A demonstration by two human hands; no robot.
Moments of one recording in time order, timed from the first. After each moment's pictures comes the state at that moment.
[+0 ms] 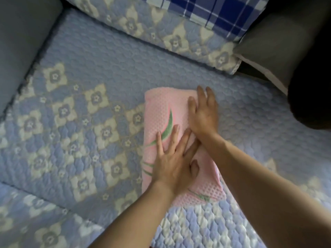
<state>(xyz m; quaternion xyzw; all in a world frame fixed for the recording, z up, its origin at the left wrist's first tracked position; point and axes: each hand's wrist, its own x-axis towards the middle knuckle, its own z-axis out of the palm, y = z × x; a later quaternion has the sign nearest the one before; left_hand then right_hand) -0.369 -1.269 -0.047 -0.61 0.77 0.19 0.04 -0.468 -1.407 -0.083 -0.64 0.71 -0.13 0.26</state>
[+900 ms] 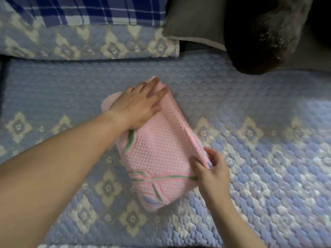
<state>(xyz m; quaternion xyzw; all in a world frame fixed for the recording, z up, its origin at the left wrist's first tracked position) -0.346 -1.434 -0.020 -0.38 0.90 0.10 0.17 -0.507 -1.199 -0.017 -0.20 0.82 -0.37 0.40</state>
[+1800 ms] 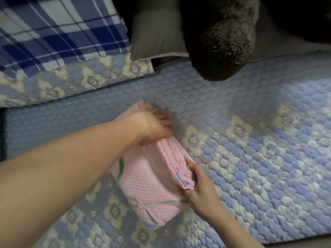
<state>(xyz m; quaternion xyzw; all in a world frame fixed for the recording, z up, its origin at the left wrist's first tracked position) -0.435 -1.445 -0.011 0.02 0.92 -0.06 0.39 -0.517 -1.178 -0.039 -0.29 0.72 -0.34 0.52</state>
